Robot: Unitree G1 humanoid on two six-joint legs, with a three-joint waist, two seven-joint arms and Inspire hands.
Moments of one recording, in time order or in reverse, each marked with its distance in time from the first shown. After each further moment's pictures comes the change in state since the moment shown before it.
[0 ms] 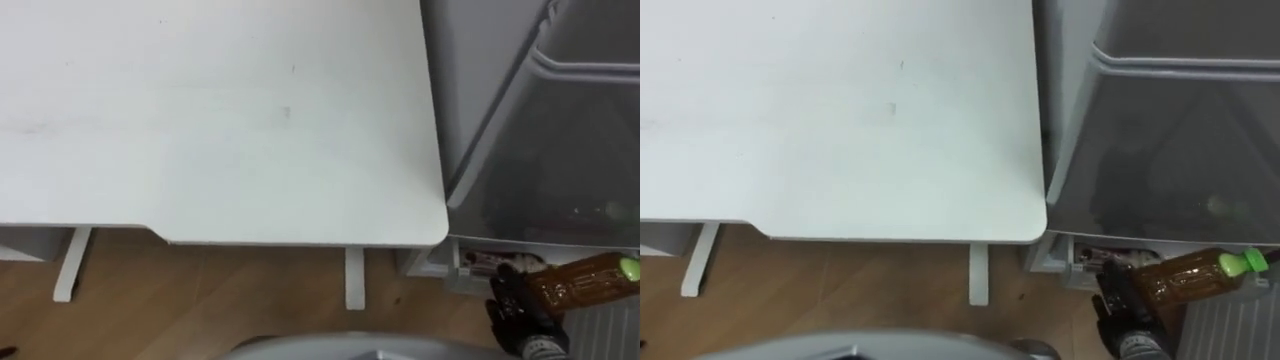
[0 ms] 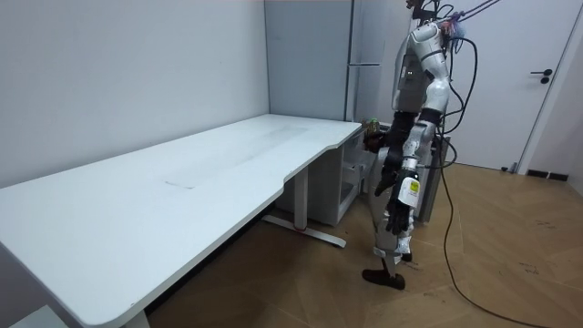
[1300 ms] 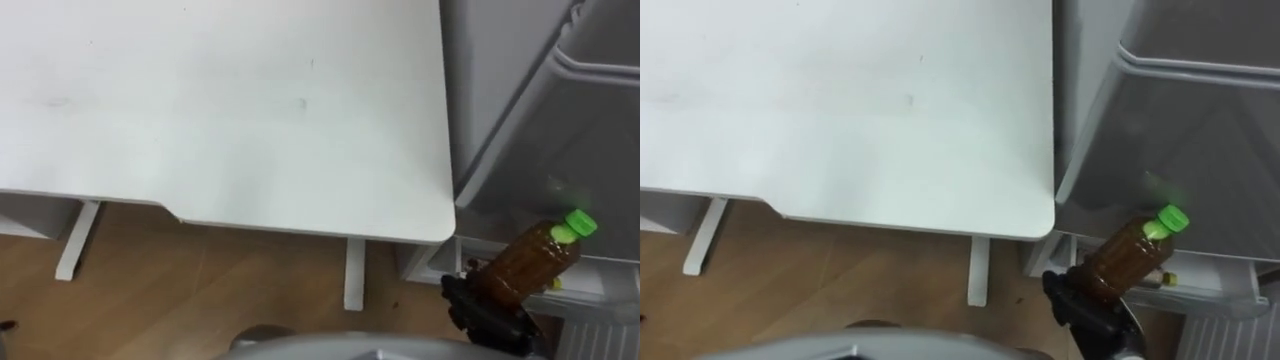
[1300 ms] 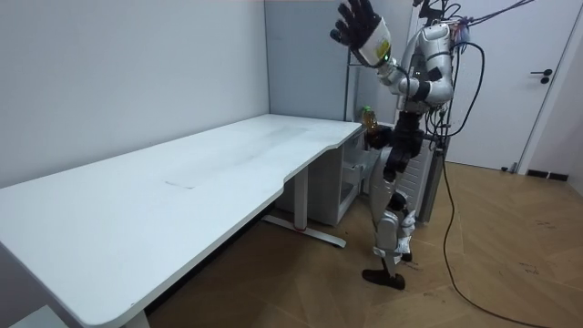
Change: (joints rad) left arm -0.125 0.084 0.524 -1.280 0.326 -0.367 0.382; right arm 0.232 0.010 0.052 -0.208 -0.468 -0.112 0.398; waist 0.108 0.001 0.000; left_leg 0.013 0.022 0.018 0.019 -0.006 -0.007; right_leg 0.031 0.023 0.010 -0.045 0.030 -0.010
